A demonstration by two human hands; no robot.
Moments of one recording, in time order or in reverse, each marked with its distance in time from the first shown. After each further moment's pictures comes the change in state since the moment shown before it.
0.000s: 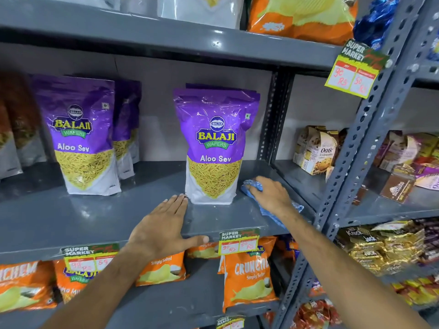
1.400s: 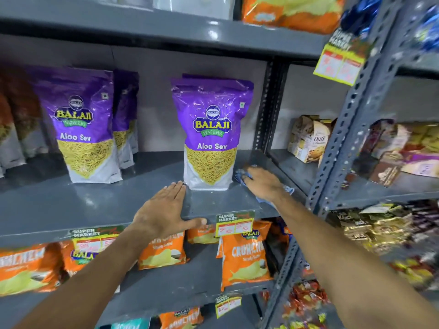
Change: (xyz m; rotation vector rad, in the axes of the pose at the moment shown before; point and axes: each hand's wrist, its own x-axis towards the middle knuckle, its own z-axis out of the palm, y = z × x) left_hand -0.002 0.006 -0.009 0.004 -0.051 -0.002; right_hand 0.009 0.000 0.010 -0.114 -0.118 -0.110
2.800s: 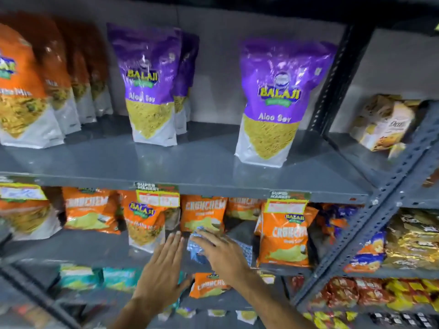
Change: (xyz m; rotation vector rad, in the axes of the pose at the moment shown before) left_hand -0.191 -0.060 0.210 0.147 0.162 -0.119; right_hand -0.189 -0.159 0.224 0.069 -0.053 -0.696
